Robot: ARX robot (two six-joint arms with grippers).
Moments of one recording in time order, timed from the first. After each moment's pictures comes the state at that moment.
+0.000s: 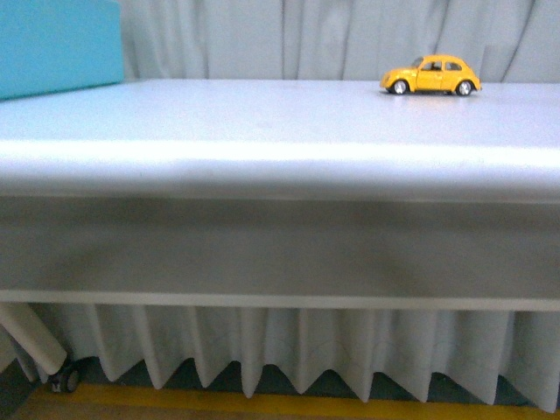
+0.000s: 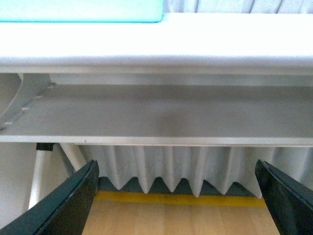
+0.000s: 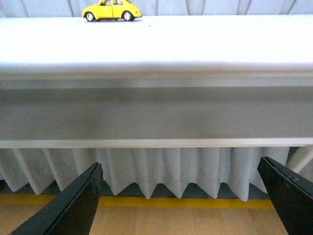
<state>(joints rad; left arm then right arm) 0.00 0.00 0.01 0.00 0.00 0.00 0.00 0.00 0.01 0.00 0.00 -0.01</state>
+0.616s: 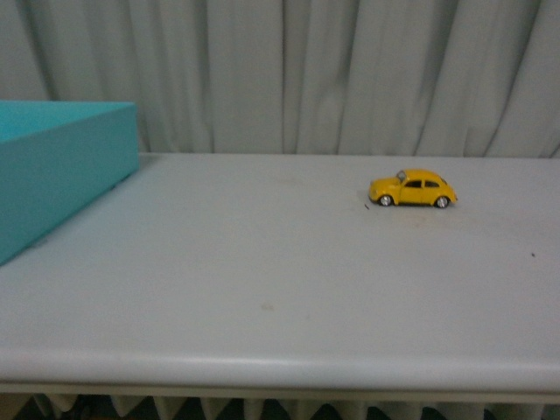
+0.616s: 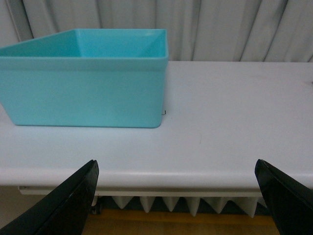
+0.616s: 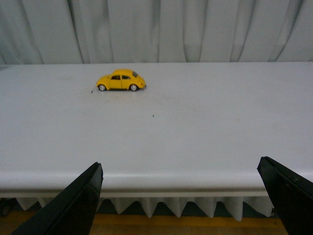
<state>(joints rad) 0.00 0.00 0.01 0.00 0.00 0.00 0.00 0.00 0.01 0.00 0.00 -0.01</state>
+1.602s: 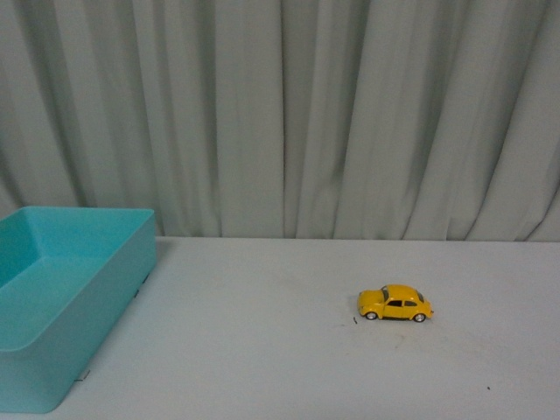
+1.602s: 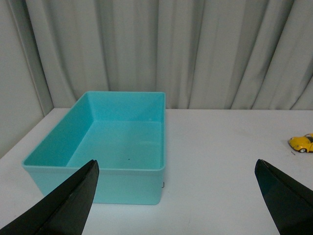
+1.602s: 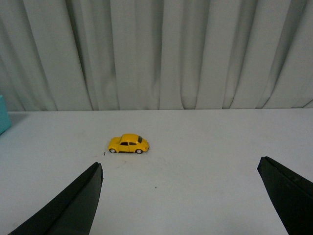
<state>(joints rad) 0.00 0.00 0.01 0.00 0.00 0.00 0.00 0.00 0.01 0.00 0.00 -0.01</state>
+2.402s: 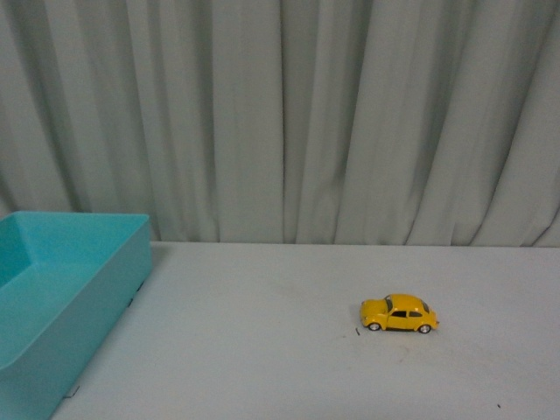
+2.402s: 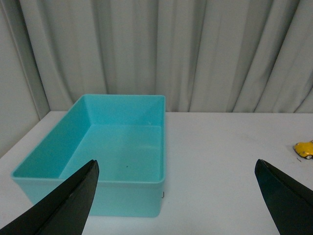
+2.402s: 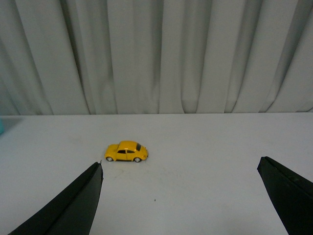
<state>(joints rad) 0.00 0.00 0.01 0.00 0.00 0.00 0.00 0.00 0.01 0.00 0.00 -0.01</state>
